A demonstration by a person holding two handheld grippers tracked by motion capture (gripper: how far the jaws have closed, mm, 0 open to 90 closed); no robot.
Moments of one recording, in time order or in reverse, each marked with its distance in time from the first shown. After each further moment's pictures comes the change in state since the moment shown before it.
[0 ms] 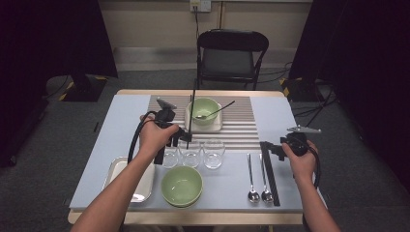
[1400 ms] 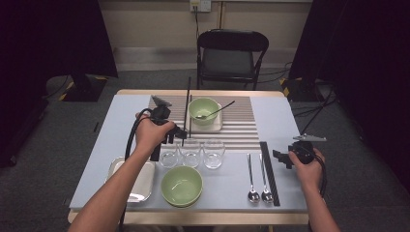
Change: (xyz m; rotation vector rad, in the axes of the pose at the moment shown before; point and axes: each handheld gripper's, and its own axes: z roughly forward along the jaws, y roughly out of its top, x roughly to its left) left arm 0.012 0.007 -0.007 -0.011 0.036 -0.032; right arm -0.022 -0.030 -0.004 0.054 -0.063 -0.009
